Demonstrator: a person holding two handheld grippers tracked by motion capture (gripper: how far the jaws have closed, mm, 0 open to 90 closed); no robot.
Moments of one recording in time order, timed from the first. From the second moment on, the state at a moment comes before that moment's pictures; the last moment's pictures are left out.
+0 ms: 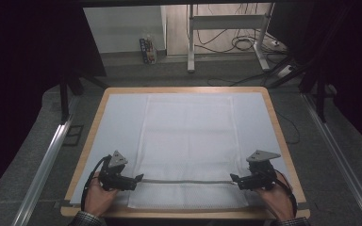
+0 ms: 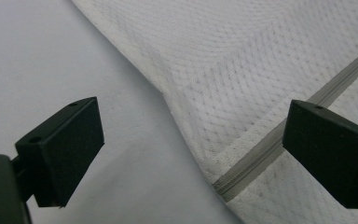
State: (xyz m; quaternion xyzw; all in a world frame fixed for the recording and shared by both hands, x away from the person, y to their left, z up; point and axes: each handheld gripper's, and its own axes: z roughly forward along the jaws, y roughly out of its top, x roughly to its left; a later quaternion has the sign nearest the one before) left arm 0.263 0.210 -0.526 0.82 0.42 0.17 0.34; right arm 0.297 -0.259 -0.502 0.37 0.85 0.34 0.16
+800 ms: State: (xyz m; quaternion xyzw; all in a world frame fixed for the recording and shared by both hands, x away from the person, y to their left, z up) left arm 0.264 0.209 -0.528 0.83 0.41 0.18 0.33; right arm 0.271 -0.264 -0.509 0.38 0.87 0.28 0.12
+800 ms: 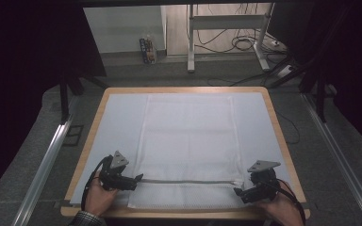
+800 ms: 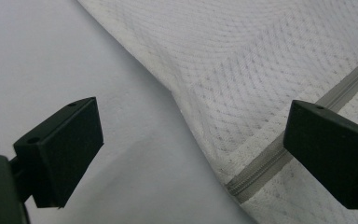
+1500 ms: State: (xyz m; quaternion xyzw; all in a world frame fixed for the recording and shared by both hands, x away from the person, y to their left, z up) left arm 0.264 0.203 -0.530 0.84 0.40 0.20 0.31; right arm 0.262 -0.253 -0.514 0.36 0.89 0.26 0.13
